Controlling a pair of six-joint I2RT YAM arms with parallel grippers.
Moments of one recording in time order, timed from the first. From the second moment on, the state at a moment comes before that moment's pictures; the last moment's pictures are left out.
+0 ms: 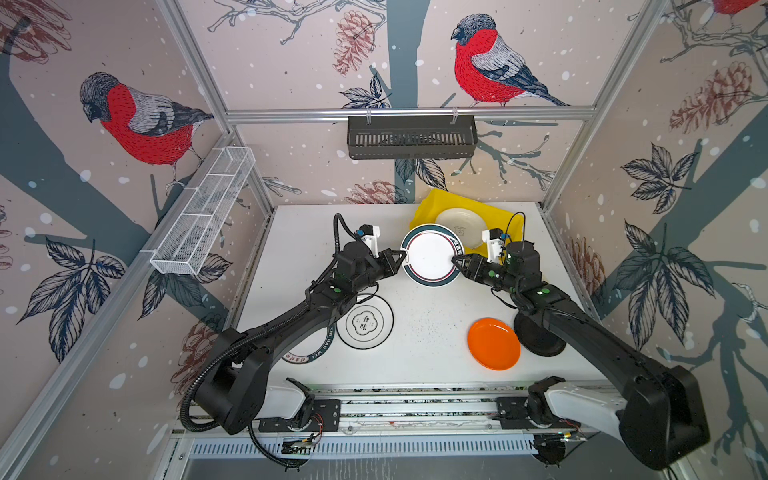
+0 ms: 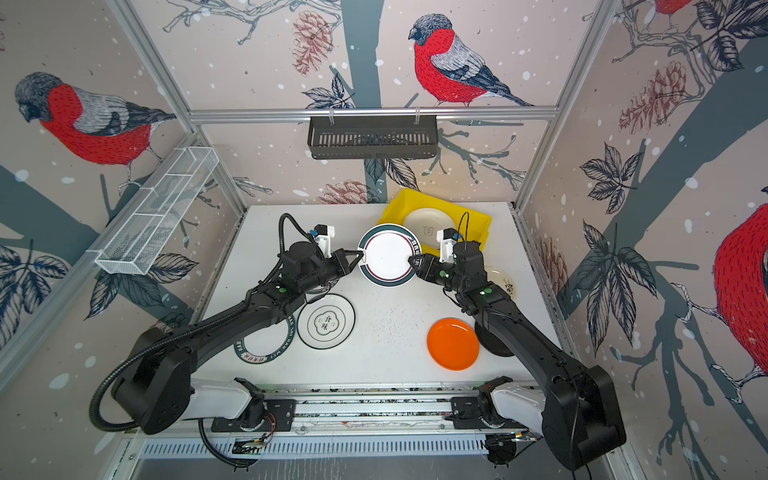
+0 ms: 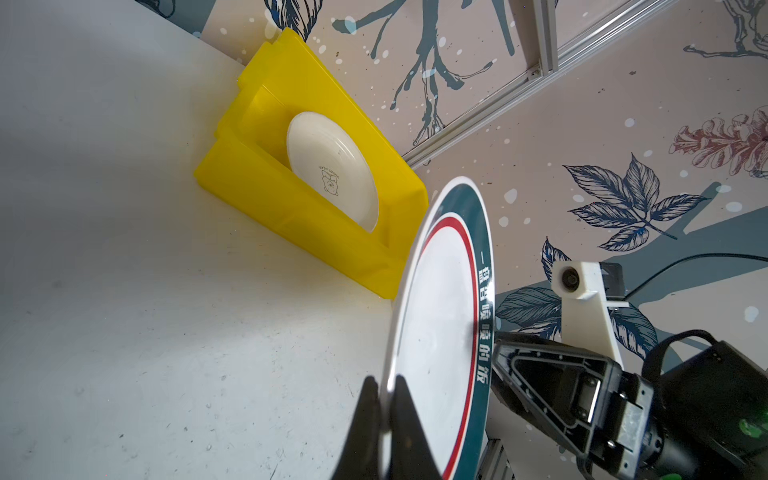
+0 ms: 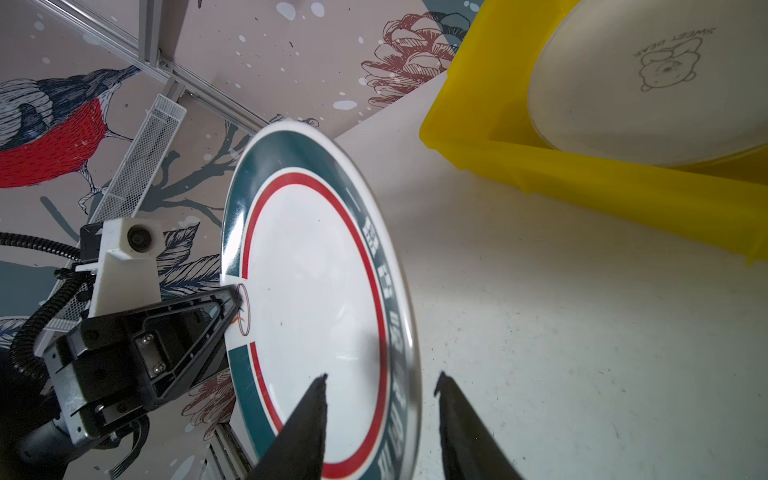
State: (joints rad) left arm -0.56 1.36 0.82 0.28 0.30 -0.87; right arm 0.36 1.17 0.76 0.00 -0.45 0.68
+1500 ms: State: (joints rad) left arm -0.49 1.14 0.78 0.16 0.17 -0.63; right arm 0.06 1.75 1.31 -0.13 -0.34 0.68
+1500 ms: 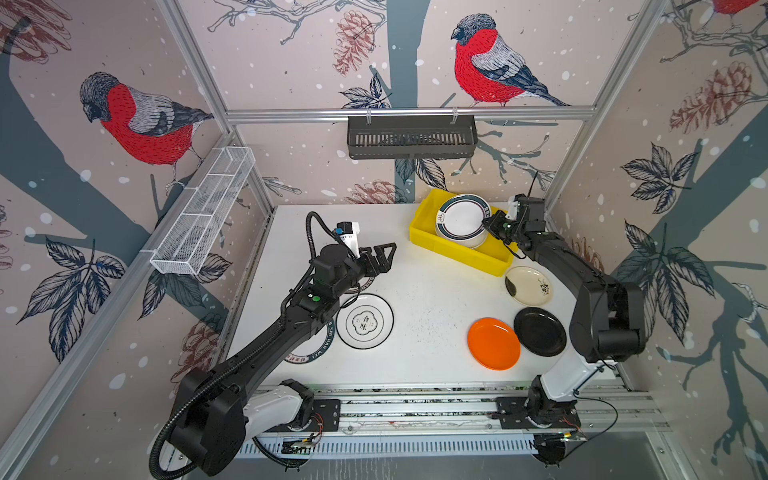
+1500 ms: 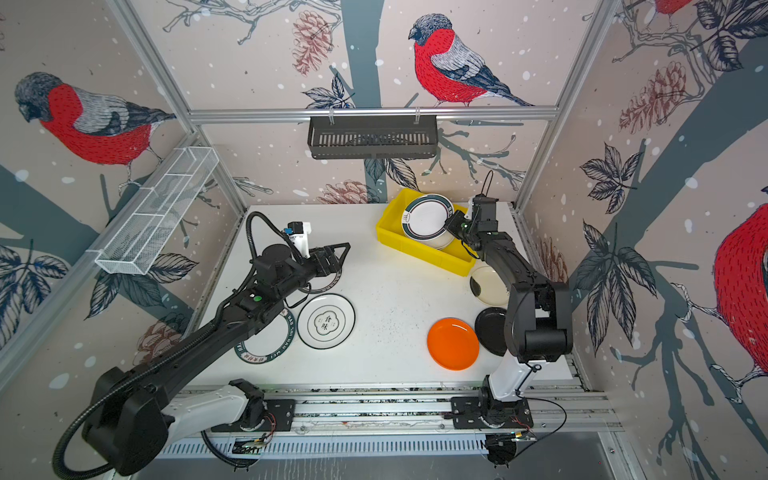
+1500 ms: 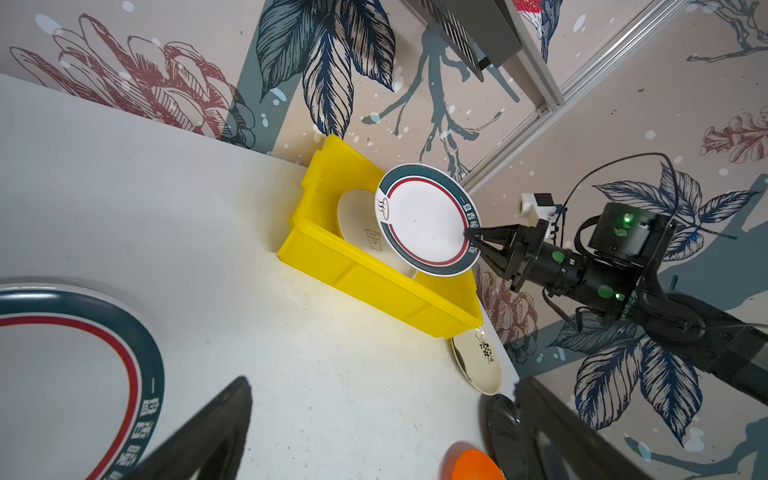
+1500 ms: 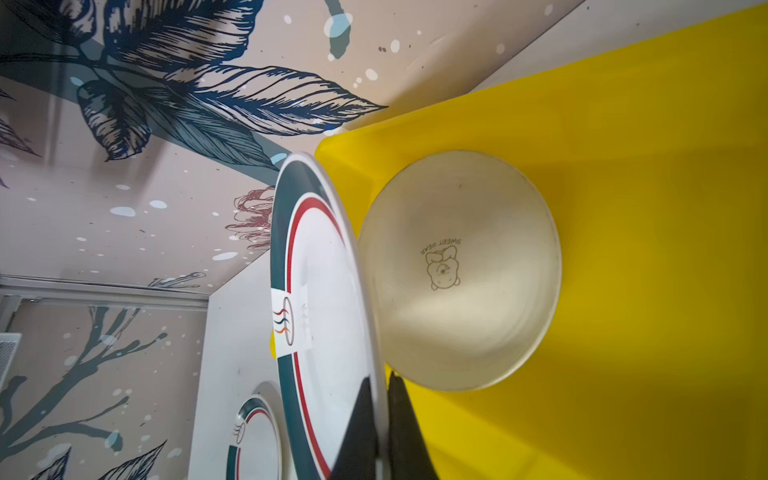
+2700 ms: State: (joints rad) left arm -0.48 0.94 0.63 0.09 -0.05 -0.46; right arm 0.11 2.13 1.68 -0.42 -0.15 0.60
